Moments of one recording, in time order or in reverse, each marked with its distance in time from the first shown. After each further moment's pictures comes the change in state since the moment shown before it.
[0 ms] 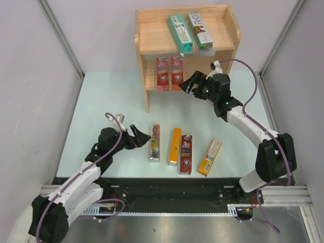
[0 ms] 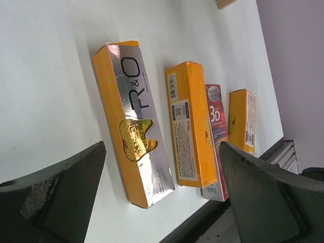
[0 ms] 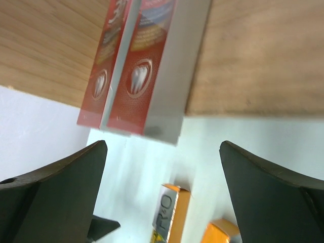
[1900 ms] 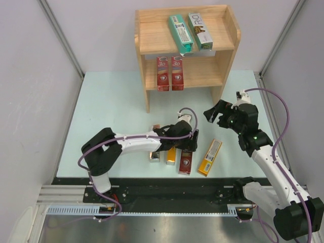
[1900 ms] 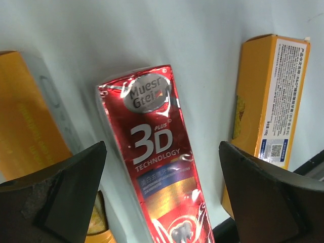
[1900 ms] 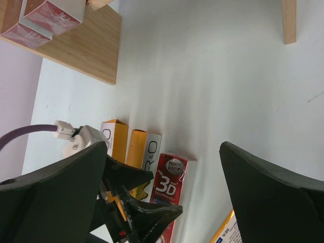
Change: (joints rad) left arm -0.666 0.985 0.792 -0.227 -0.452 0.025; right arm -0.122 -0.655 -0.442 -0.355 0.085 -0.141
